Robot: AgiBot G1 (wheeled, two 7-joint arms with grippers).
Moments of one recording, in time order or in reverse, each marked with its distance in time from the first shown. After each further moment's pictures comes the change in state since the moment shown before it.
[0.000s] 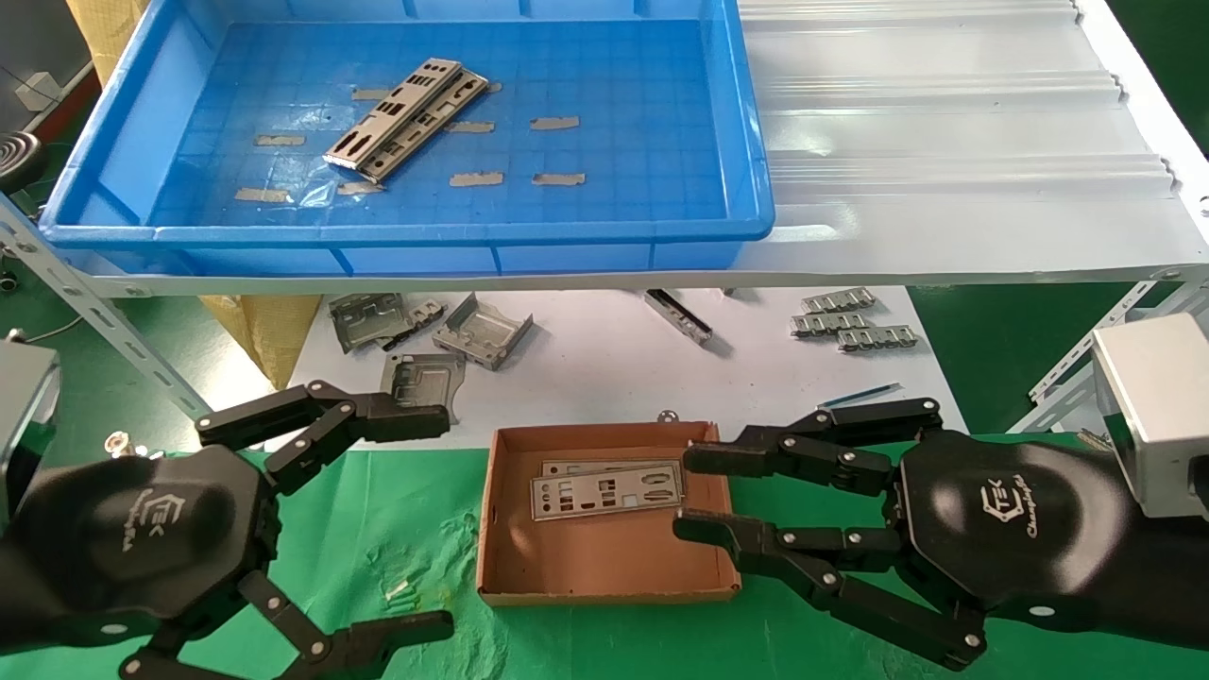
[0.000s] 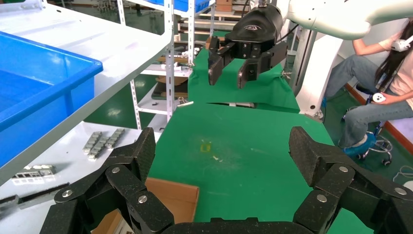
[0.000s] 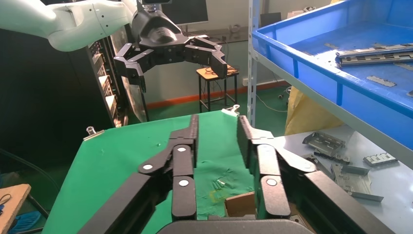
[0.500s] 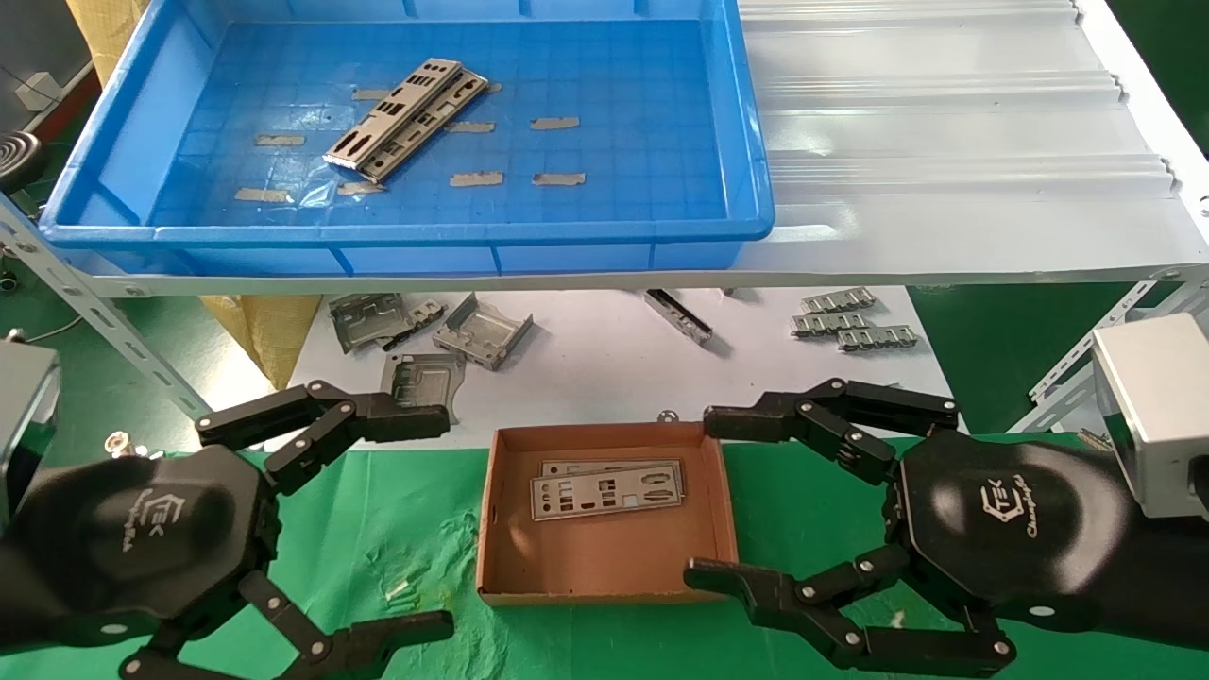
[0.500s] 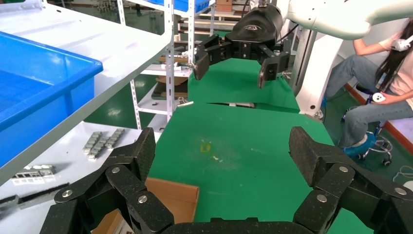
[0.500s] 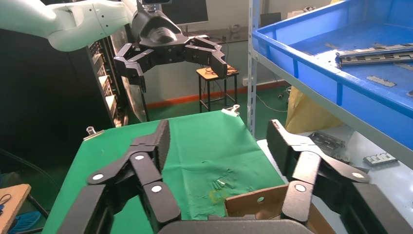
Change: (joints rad) left arm 0.000 0.000 0.000 0.000 0.000 0.000 0.000; right arm 0.000 0.000 0.000 0.000 0.000 0.000 0.000
